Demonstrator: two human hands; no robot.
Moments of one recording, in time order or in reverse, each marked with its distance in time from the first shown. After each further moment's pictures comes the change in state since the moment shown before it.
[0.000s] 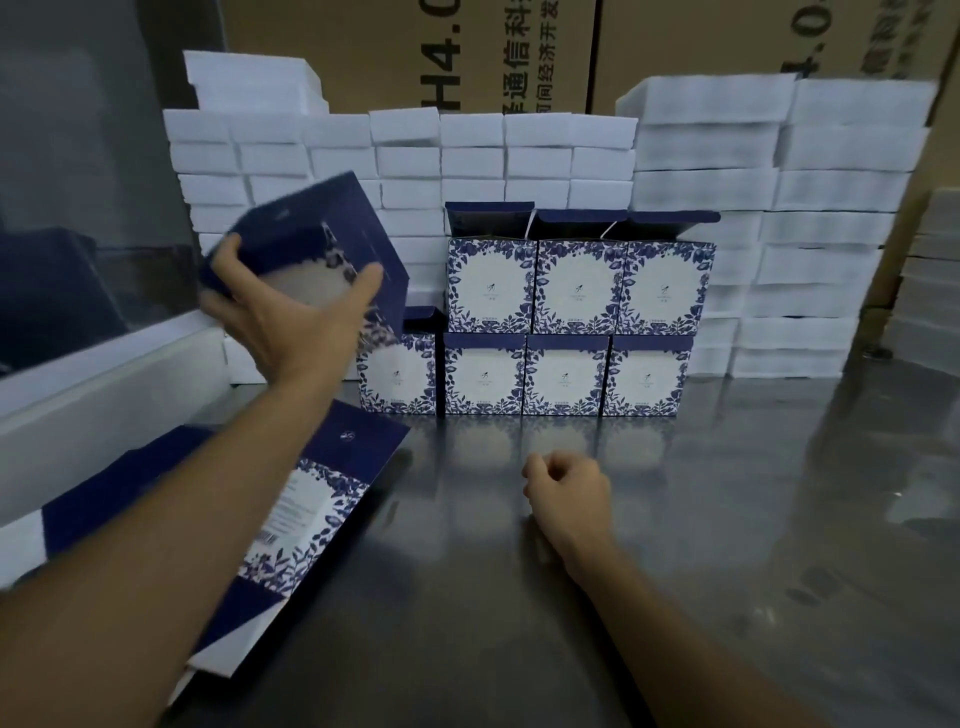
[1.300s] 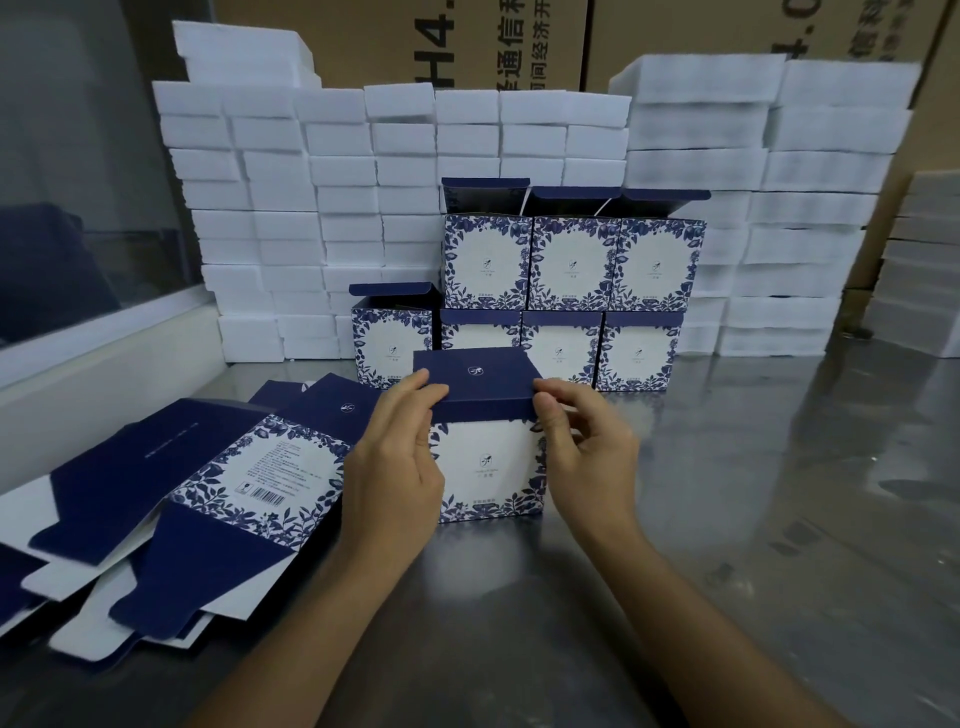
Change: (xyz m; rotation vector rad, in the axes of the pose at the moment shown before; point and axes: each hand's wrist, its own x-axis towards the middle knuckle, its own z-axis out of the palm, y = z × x) left_hand -0.143 -0.027 -0.053 0.134 -0.453 0.467; right_hand -0.041 -0.036 -0.031 0.397 0.140 -0.429
